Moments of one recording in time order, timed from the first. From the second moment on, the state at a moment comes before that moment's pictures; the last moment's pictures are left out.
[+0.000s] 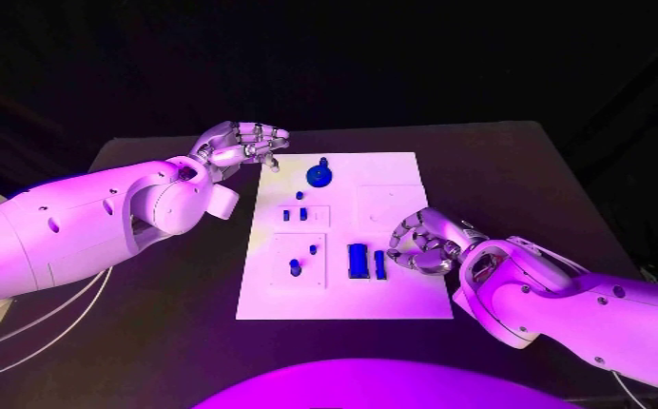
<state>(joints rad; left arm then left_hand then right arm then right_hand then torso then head) 1.11 -0.93 -0.01 1.44 -0.17 -0.14 0.33 1.36 -0.21 0.50 0.10 0.14 0.79 0.20 0.26 0.37 0.80 0.15 0.53 0.17 0.94 0.08 1.10 0.44 0.17 0.86 0.18 0.82 0.72 1.04 -0.93 -0.18 1.81 -1.32 -0.56 -0.35 1.37 -0.22 0.35 0.25 0.53 0.97 0.09 0.31 0.53 1.47 0.01 1.57 1.31 1.47 -0.06 1.57 1.31 0.08 1.47 0.04 1.10 1.31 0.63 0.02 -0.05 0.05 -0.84</state>
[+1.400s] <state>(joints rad) 1.11 -0.93 -0.01 1.44 -0.17 -0.14 0.33 1.36 -0.20 0.49 0.10 0.14 0.79 0.20 0.26 0.37 0.80 0.15 0.53 0.17 0.94 0.08 1.10 0.44 0.17 0.86 0.18 0.82 0.72 1.01 -0.87 -0.18 1.74 -1.39 -0.50 -0.23 1.38 -0.21 0.57 0.16 0.53 1.04 0.11 0.26 0.47 1.46 0.03 1.57 1.31 1.47 -0.05 1.57 1.31 0.08 1.47 0.05 1.13 1.31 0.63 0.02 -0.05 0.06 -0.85</state>
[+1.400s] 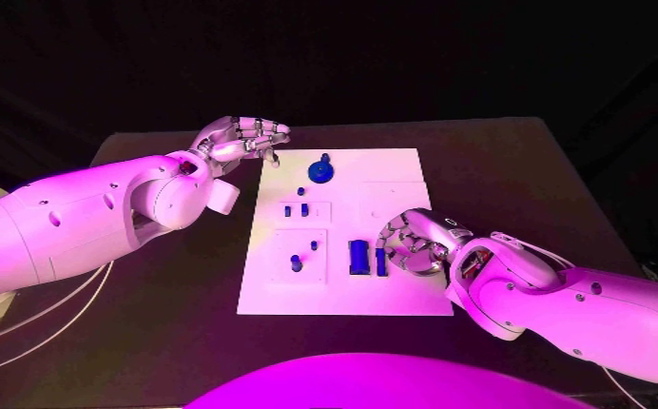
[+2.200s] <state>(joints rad) 1.11 -0.93 -0.01 1.44 -0.17 -0.14 0.33 1.36 -0.20 0.49 0.10 0.14 0.79 0.20 0.26 0.37 0.80 0.15 0.53 0.17 0.94 0.08 1.10 0.44 0.17 0.86 0.18 0.82 0.72 1.00 -0.85 -0.19 1.72 -1.41 -0.57 -0.27 1.31 -0.22 0.35 0.15 0.18 0.99 0.12 0.24 0.45 1.47 0.03 1.56 1.31 1.47 -0.04 1.57 1.31 0.08 1.47 0.05 1.10 1.31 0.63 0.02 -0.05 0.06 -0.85</state>
